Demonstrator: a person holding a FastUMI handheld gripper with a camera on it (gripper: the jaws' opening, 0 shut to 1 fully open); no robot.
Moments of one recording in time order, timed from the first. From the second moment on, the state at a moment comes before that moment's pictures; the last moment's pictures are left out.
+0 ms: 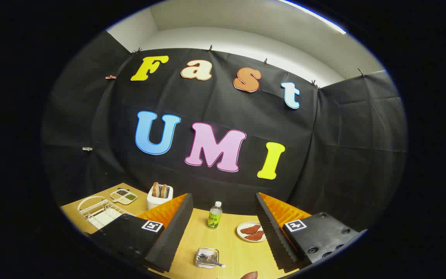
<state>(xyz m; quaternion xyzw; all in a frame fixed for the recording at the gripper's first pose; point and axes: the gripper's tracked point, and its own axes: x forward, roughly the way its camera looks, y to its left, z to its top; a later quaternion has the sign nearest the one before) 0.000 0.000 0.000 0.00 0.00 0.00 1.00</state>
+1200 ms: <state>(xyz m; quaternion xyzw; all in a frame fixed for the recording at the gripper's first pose) 0.022 0.078 -0.034 0.05 0.09 0.07 0.99</state>
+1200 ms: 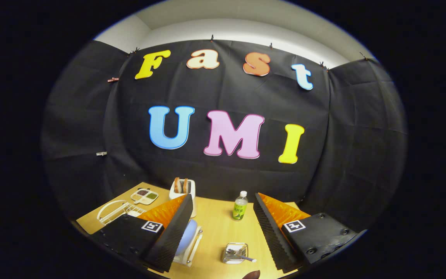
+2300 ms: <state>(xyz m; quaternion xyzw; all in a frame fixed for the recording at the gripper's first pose) 0.080 0.184 -0.274 0.00 0.44 0.01 0.90</state>
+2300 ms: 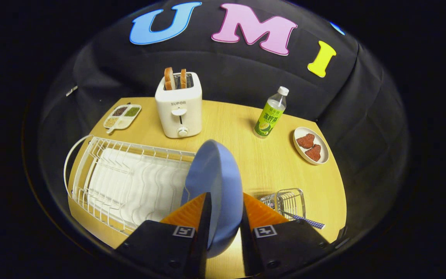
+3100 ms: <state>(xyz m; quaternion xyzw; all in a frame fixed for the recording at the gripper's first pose) 0.099 0.193 -0.236 -0.08 0.40 0.00 0.91</state>
